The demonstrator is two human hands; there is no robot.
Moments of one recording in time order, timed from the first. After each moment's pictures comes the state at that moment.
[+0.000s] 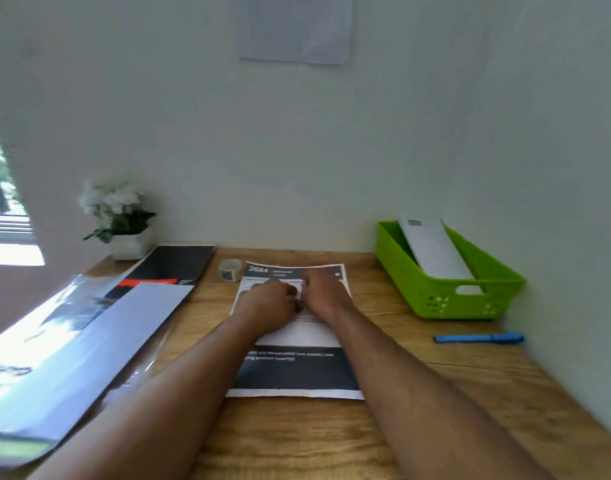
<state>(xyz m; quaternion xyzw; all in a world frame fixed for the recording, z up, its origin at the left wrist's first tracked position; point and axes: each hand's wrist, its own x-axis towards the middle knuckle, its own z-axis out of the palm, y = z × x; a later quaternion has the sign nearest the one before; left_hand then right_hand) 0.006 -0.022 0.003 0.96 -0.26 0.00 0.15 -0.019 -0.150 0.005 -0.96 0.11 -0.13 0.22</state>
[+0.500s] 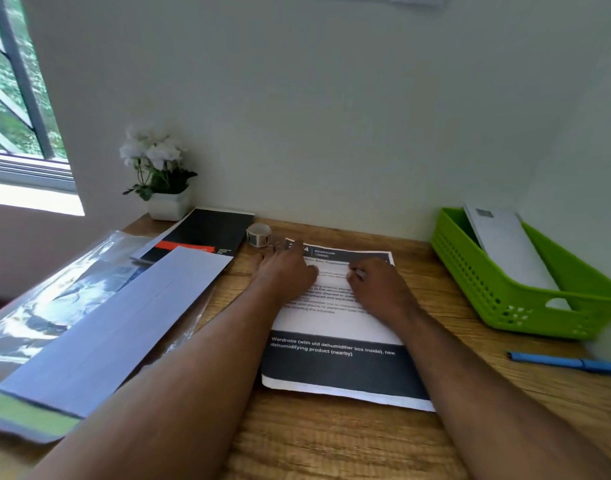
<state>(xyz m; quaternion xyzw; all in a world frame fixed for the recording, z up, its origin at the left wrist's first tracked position) 0.065 0.001 -0.014 0.96 -0.15 -0.02 0.22 -0.014 -0.164 -0.011 -0.96 0.05 -0.18 0.23</state>
